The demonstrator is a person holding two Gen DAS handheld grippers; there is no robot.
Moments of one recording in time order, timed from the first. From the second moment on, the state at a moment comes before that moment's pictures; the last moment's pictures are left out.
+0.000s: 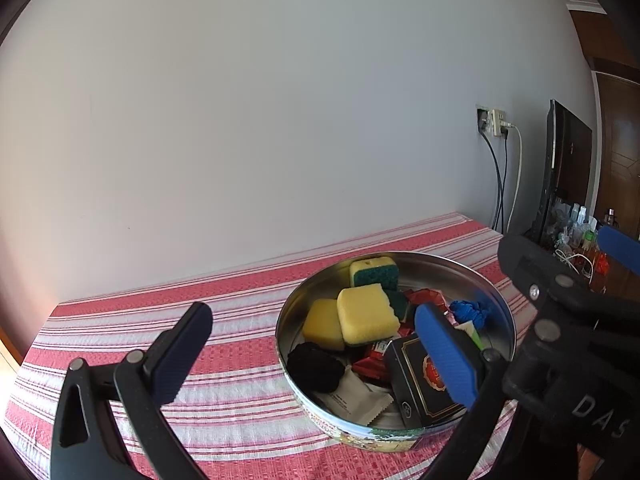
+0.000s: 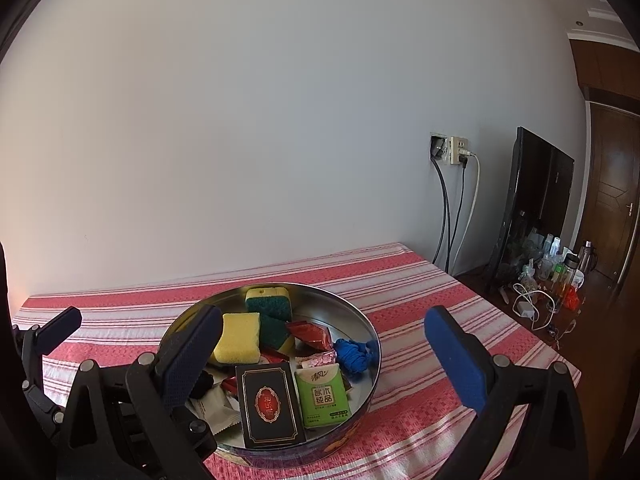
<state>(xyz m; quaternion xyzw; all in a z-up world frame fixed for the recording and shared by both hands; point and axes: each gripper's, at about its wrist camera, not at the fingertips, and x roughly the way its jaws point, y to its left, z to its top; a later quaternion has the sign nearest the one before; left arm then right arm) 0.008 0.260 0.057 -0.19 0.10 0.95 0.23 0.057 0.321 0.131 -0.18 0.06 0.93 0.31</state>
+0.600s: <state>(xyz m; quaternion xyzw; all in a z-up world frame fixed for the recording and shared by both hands) 0.006 0.264 0.054 -0.20 0.10 0.95 0.22 0.058 0.329 0.129 -0.17 0.06 0.93 0.31</state>
